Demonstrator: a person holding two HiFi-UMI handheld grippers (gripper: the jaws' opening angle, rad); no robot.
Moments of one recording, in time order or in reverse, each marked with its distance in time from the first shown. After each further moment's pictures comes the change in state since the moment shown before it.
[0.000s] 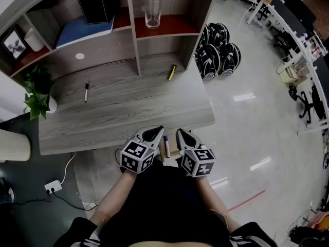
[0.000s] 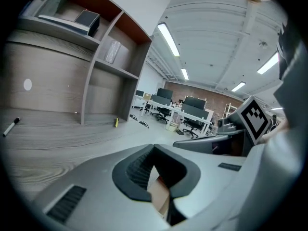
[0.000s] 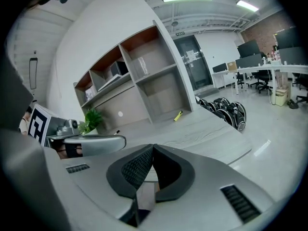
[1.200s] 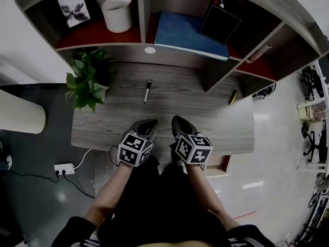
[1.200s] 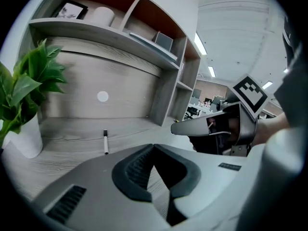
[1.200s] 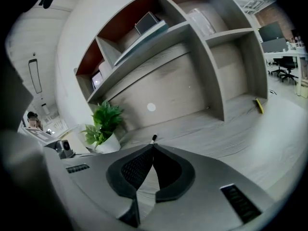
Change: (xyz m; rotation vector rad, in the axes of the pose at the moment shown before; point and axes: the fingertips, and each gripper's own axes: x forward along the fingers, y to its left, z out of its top) left arm -0.184 0.261 -0.007 -0.109 0.040 0.282; right arm 0.218 0.248 0.009 0.023 0.127 0.155
